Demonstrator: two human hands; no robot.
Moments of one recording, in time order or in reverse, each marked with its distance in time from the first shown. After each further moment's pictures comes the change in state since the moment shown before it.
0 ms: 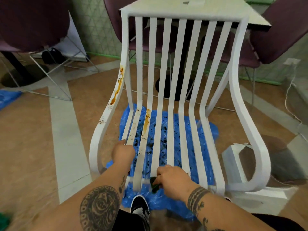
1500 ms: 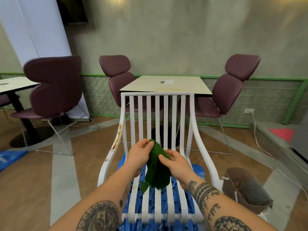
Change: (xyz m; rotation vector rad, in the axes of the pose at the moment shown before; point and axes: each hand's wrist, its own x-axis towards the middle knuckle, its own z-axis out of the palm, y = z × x) left_hand -0.205 0.137 -0.038 -0.123 -0.361 0.592; right_hand -0.133 -0.028 -0.160 1.544 0.688 0.280
